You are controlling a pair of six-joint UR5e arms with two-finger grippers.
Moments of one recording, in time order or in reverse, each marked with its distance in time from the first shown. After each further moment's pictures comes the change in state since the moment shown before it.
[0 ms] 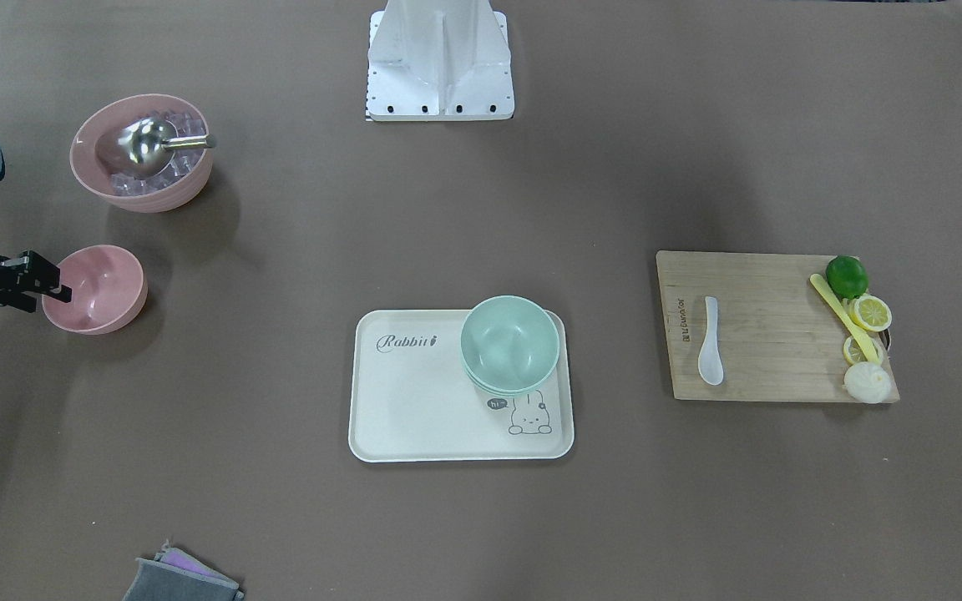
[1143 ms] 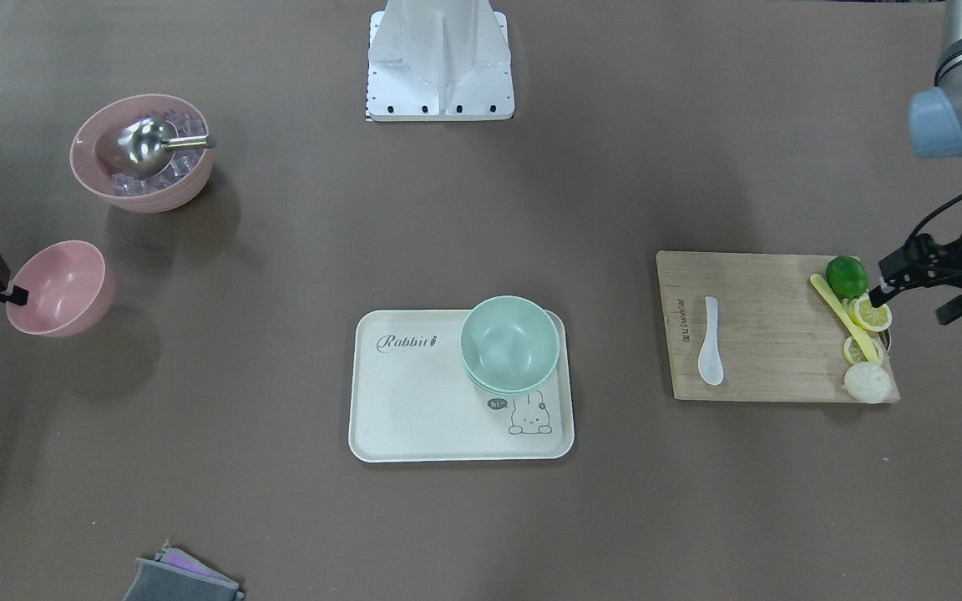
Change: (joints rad) left arm 0.219 -0.178 0.001 -0.040 0.012 -0.417; right arm 0.109 0.008 0.024 0.001 0.094 0.037
